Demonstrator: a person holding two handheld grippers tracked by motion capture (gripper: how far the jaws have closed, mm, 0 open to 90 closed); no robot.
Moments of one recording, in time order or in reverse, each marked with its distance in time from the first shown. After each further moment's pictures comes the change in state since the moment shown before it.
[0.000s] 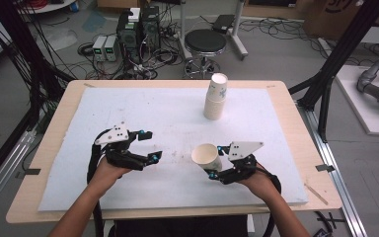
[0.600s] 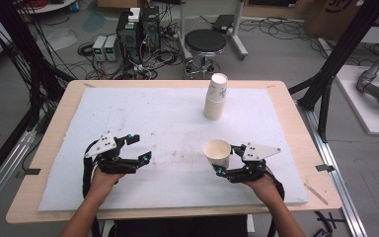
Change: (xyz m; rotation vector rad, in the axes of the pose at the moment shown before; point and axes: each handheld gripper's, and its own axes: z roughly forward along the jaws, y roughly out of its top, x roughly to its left) left arm 0.011 -0.042 -0.017 -0.102 0.140 -0.028; right arm -0.003 -0.028 -0.016 -0.173 -0.077 0.113
